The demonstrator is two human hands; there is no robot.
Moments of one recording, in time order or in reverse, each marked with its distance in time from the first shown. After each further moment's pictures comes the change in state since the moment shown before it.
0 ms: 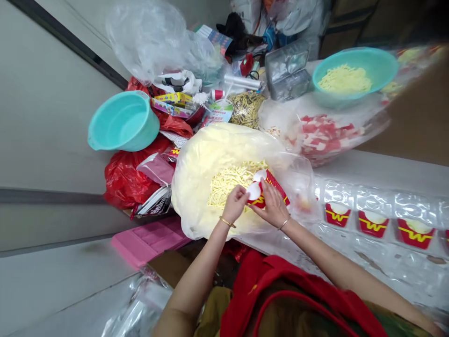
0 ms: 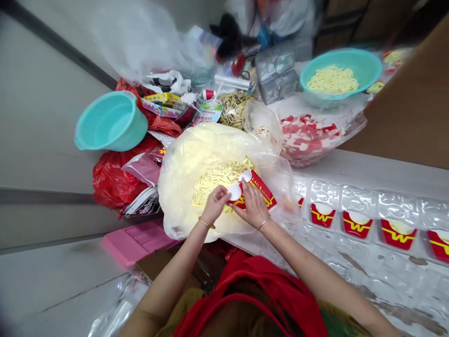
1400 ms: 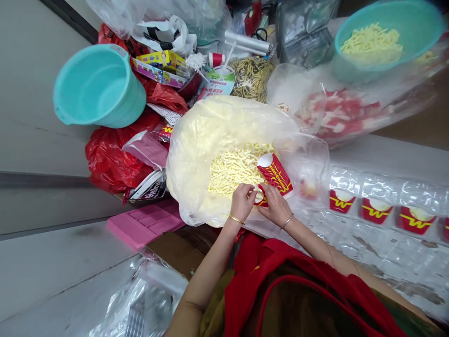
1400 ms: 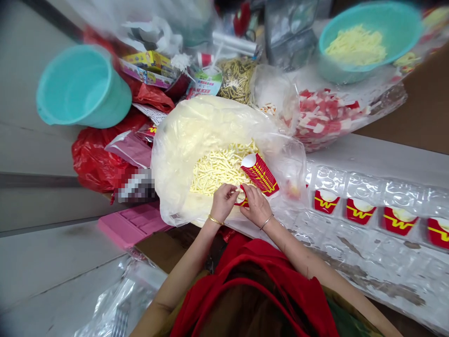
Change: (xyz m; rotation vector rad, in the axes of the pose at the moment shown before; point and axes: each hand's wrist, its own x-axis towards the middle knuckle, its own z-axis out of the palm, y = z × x) left_hand -0.030 -0.034 0.025 0.441 0.076 0.162; right_hand -0.041 0.006 0.034 0.079 -0.150 -0.065
